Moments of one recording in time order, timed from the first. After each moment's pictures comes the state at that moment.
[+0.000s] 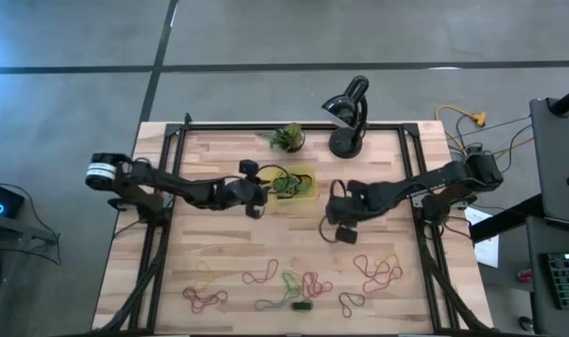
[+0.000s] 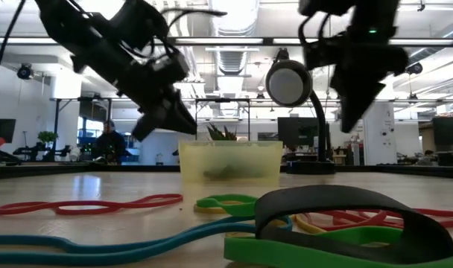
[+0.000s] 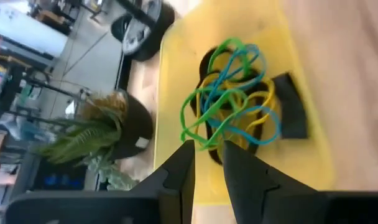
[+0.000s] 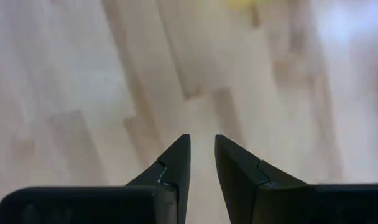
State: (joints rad) left arm 0.01 1.48 0.63 0.27 -0.51 0.53; right arm 0.18 1.55 1.04 -0.90 0.22 0.46
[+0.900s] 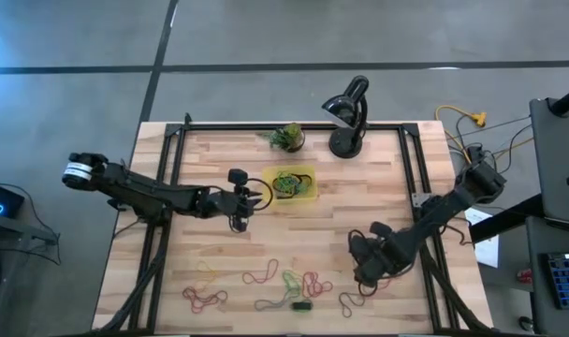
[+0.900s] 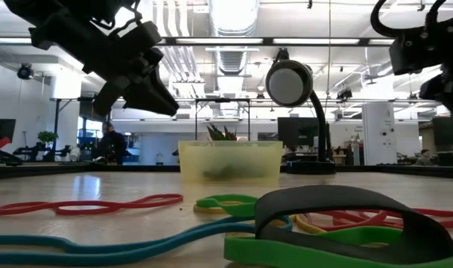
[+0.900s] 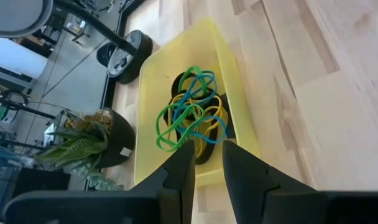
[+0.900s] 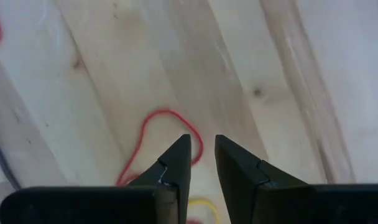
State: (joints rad) left arm -0.13 1.26 0.58 0.10 -0.51 0.45; right arm 0.65 1.59 0.91 -0.82 0.22 1.07
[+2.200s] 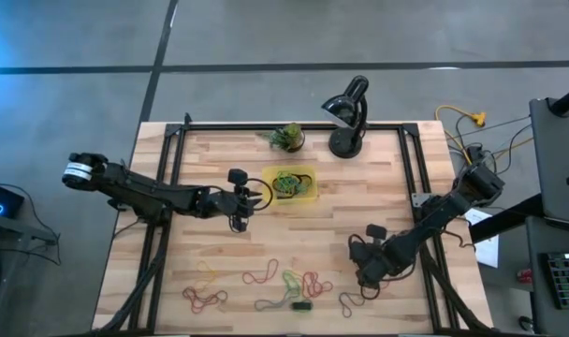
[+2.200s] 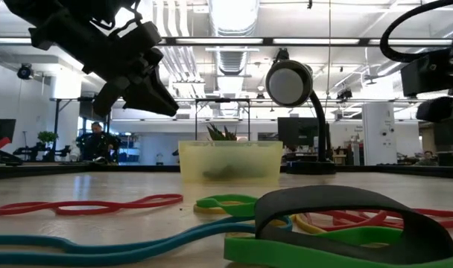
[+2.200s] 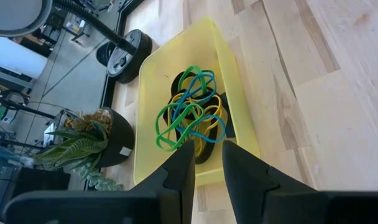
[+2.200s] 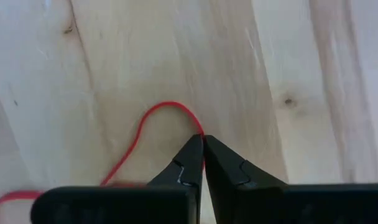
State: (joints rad) left arm -0.13 1.26 0.58 0.10 -0.51 0.45; right arm 0.66 1.65 0.80 -0.64 0.26 0.92
